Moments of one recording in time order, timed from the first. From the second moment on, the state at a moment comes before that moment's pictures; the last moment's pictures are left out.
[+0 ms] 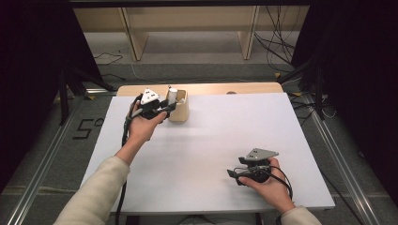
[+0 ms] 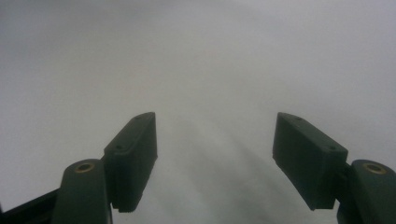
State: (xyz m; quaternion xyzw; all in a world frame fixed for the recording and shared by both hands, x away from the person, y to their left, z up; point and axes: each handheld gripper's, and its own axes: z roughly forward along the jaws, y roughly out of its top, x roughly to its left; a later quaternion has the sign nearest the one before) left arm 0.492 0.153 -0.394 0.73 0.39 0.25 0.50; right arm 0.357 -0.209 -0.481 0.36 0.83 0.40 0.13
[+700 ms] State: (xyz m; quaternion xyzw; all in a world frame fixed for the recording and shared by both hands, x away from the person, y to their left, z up) left arm 0.511 0.152 -0.394 0.73 0.40 0.26 0.49; right arm 0.357 -0.210 -0.482 0.36 0.83 0.40 0.13
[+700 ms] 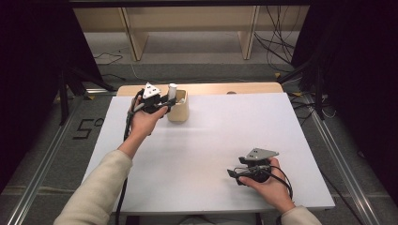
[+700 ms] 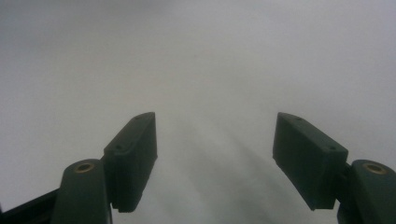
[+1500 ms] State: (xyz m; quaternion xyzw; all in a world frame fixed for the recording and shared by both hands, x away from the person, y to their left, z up) left arm 0.533 0.151 -0.390 0.72 0.40 0.28 0.49; right arm 0.358 -0.210 -0.482 0.36 0.83 0.41 0.13
